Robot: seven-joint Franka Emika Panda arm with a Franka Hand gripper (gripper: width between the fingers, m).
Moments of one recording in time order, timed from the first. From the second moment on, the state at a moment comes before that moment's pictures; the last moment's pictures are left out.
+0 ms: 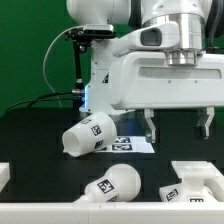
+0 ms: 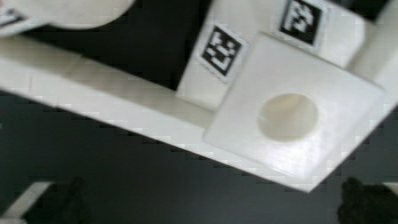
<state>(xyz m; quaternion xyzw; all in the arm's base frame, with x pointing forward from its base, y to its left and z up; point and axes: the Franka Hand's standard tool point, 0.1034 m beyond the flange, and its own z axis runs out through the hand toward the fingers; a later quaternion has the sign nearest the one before) 0.632 0.057 0.109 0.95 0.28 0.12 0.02</state>
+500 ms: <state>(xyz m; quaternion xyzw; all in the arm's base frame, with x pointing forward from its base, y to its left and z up) 0.635 0.045 0.106 0.87 0.49 0.09 0.06</state>
